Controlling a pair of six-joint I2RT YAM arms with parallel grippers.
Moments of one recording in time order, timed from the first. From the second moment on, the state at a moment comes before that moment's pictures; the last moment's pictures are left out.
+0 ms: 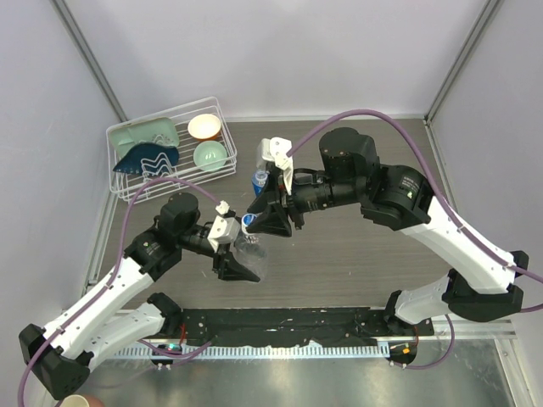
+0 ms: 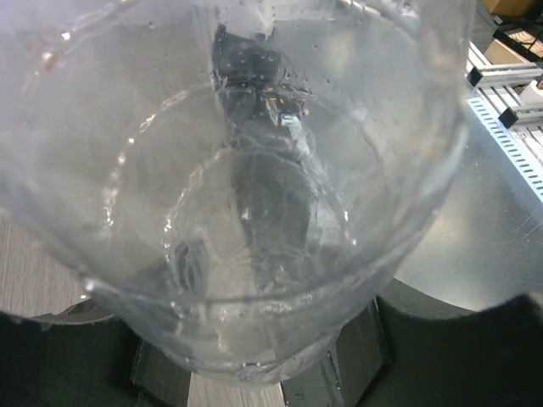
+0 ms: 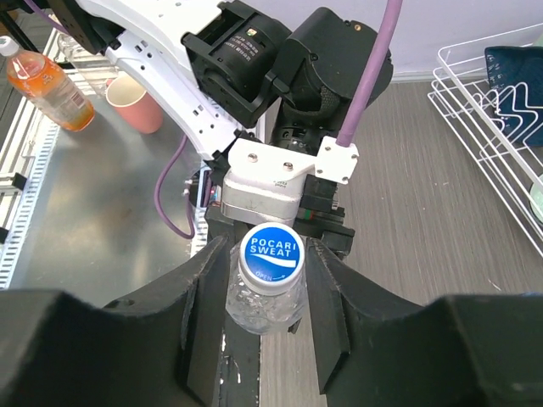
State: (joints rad) left arm -0.66 0.82 0.77 -0.29 1.15 0.21; right arm 1.07 1.38 1.88 -0.79 -0.50 -0.08
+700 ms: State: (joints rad) left arm -0.66 0.82 0.77 -0.27 1.06 0.21; right arm 1.06 1.42 1.91 -0.82 -0.47 -0.07
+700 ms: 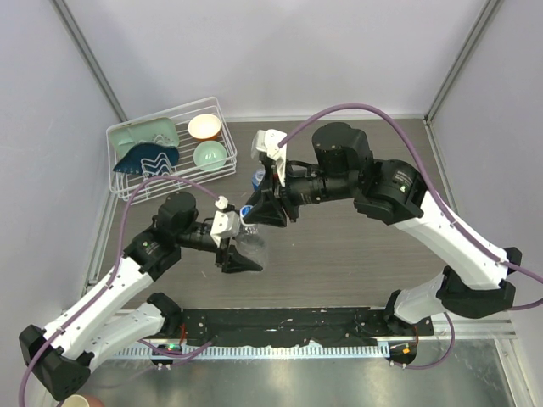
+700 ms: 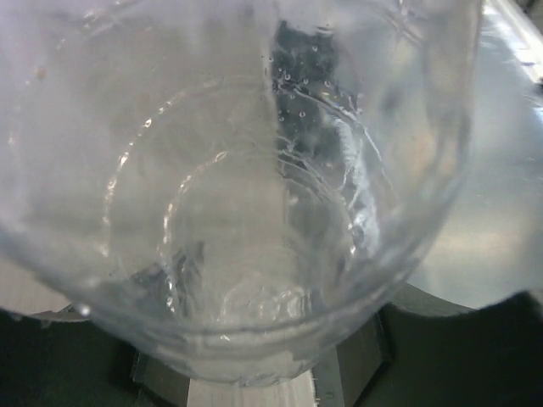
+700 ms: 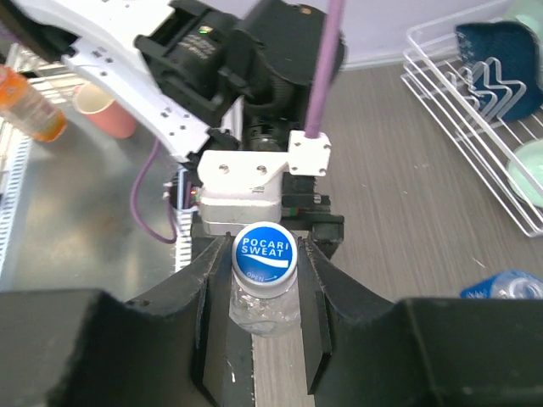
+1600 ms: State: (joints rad) left arm -0.64 0.82 0.60 -0.03 0.36 0.19; right arm 1.21 1.61 1.99 -0.87 0.50 0.35
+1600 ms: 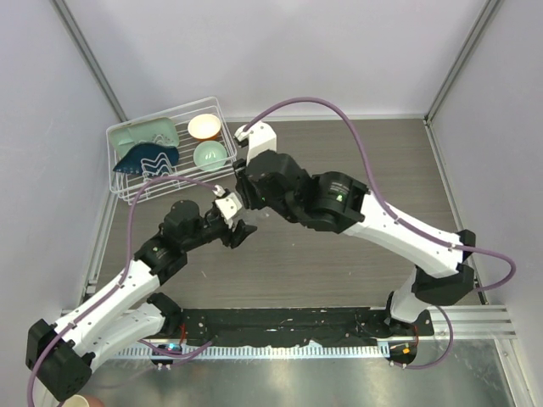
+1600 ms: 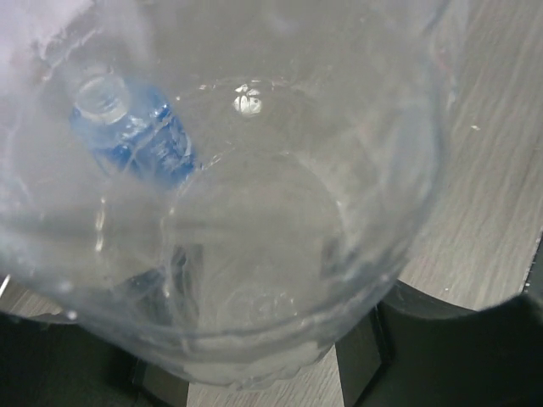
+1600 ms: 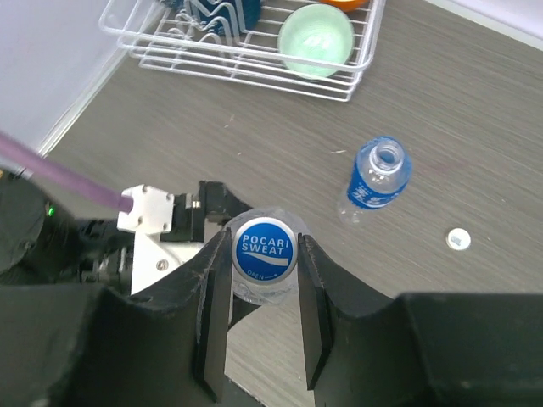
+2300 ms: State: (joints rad) left arm -0.65 0.73 0.58 0.05 0.47 0.15; right arm 1.25 1.49 1.89 -0.75 0.44 0.29
